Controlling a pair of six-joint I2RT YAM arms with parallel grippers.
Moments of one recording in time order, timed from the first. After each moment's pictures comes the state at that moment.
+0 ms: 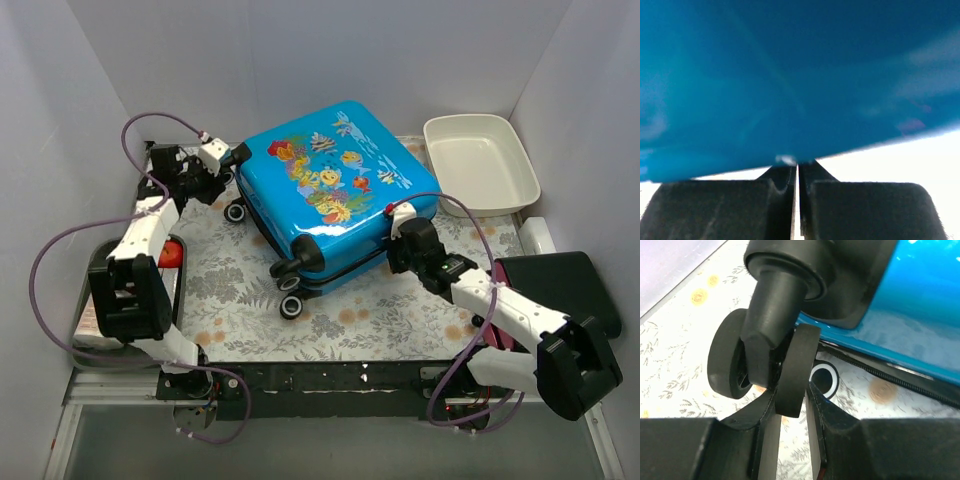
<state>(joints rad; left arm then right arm) 0.07 1.65 1.29 -0.26 0.53 0.55 0.63 1.17 0.65 -0.14 0.13 0.11</state>
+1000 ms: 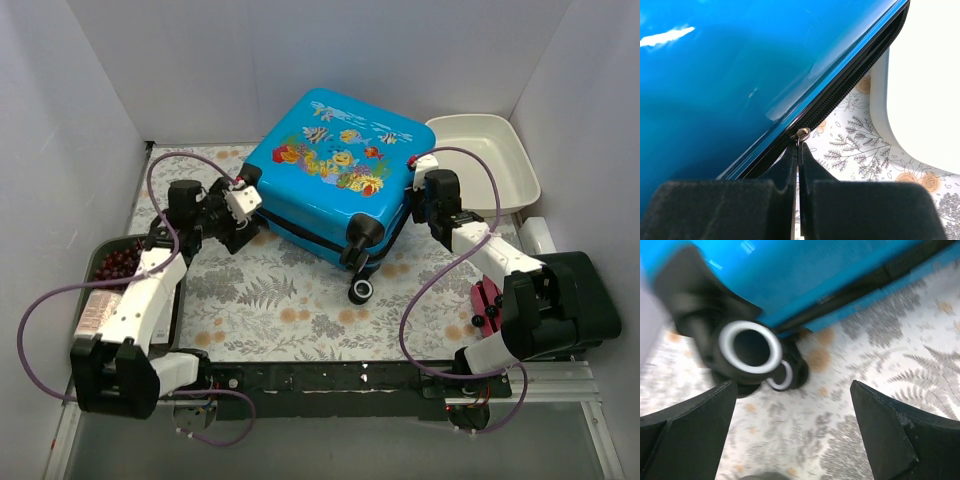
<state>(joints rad) -0.13 1.22 0.93 -0.39 0.50 0.79 0.29 1.48 0.94 -0.03 0.10 -0.11</state>
